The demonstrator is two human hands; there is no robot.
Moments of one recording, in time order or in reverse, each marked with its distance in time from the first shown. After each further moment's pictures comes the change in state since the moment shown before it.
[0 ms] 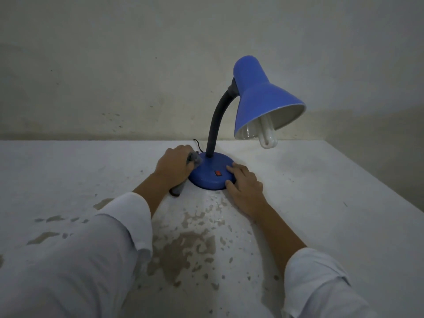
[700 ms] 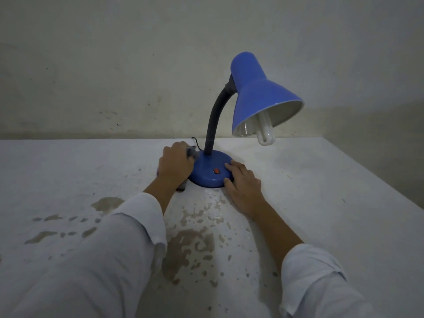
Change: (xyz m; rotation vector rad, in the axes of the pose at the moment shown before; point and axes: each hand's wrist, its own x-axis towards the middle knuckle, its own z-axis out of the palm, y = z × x) left_hand 0.006 0.008 0.016 -0.007 0.157 -0.231; right_hand -0.002 -0.001 0.002 -0.031 0.008 -0.021
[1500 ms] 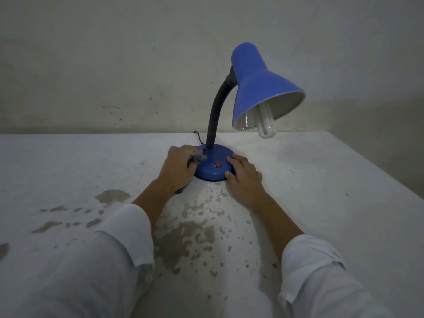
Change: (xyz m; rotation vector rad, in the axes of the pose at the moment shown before) left_hand -0.029 -0.003 -0.005 -0.180 -0.044 0.345; right_hand 0.004 0.003 0.001 0.012 -0.012 -0.003
